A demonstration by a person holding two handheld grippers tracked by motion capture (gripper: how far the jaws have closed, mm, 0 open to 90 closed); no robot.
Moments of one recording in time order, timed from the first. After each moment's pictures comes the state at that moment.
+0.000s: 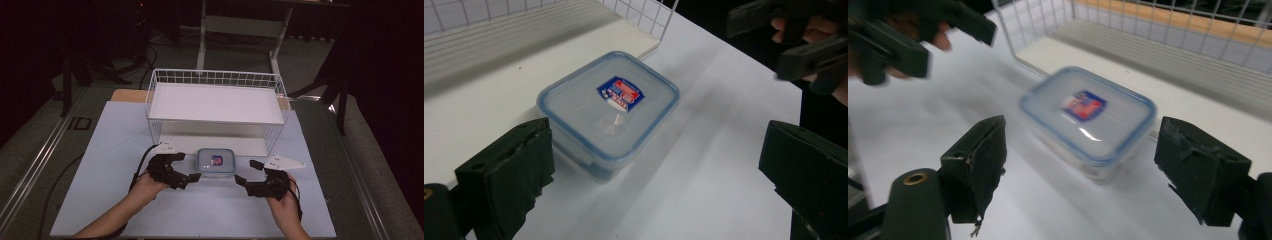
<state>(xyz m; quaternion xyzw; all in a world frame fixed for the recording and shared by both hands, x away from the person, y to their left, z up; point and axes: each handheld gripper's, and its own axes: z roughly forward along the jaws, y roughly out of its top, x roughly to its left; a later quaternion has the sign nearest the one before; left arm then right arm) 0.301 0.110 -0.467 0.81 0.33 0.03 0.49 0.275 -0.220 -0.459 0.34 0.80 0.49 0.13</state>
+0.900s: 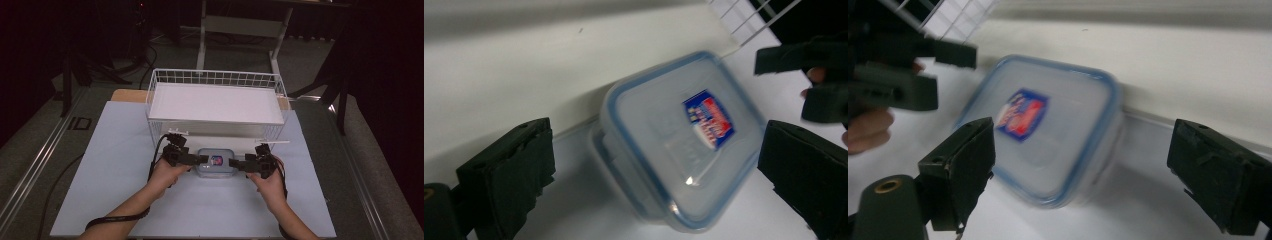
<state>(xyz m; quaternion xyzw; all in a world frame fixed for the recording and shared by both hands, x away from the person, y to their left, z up) 0.363 0.088 -0.500 0.76 0.49 -0.03 0.43 0.349 -0.210 -0.492 0.49 0.75 0.44 0.01</state>
